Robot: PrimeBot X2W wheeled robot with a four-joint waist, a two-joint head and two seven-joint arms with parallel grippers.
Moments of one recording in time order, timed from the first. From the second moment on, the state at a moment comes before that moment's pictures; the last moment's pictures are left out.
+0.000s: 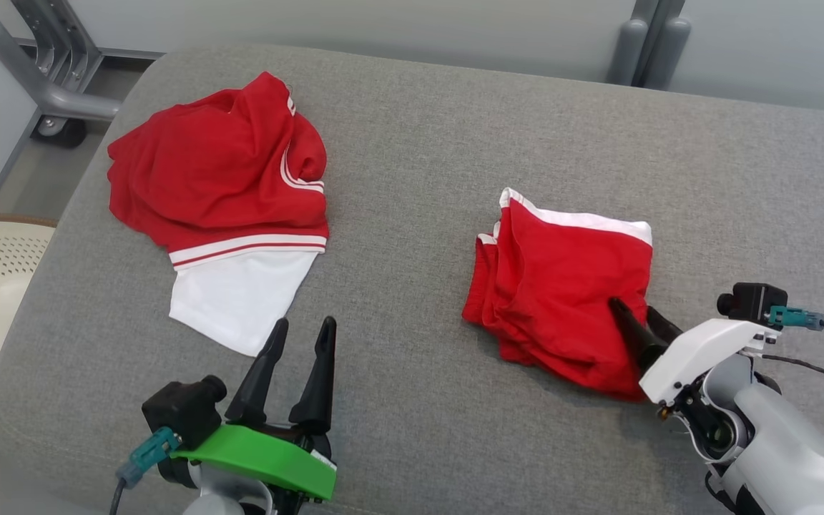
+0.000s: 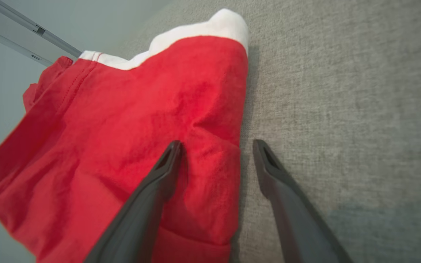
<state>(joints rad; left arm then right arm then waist) -0.05 0.08 -0.45 0.05 -0.71 0.04 -0.25 -0.34 -0.27 0.54 0.65 1.01 0.07 -0.06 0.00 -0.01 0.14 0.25</state>
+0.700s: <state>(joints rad) -0.05 0.09 -0.42 0.05 -0.71 0.05 -0.25 -0.40 -0.28 0.59 0.68 0.96 0.11 -0.08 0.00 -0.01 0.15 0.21</state>
